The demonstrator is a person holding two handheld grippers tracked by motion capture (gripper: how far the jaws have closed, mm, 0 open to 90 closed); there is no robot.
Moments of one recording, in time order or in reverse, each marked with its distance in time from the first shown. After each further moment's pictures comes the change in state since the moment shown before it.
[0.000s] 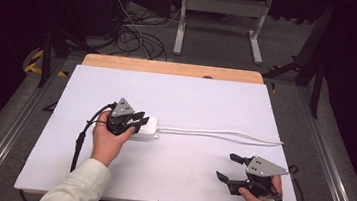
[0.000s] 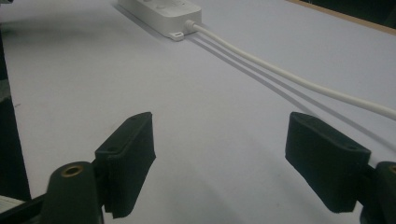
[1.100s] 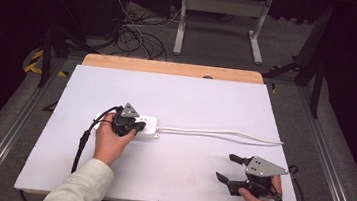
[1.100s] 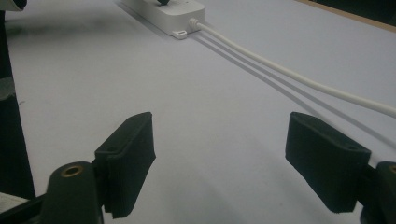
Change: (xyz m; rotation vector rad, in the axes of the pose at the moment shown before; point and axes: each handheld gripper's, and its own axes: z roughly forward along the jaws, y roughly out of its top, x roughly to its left) left arm 0.003 -0.009 0.018 0.188 -0.017 0.020; right arm 0.001 0.000 0.001 0.005 0.013 -0.005
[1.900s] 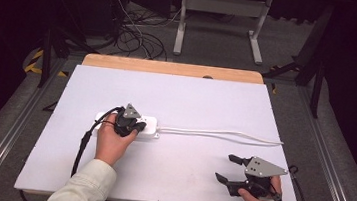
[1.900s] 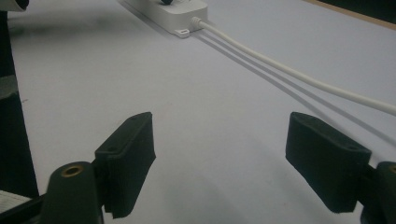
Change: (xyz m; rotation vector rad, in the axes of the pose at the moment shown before) left arm -0.004 0.001 0.002 0.016 0.032 0.002; right arm 0.001 0.000 0.000 0.007 0.005 -0.003
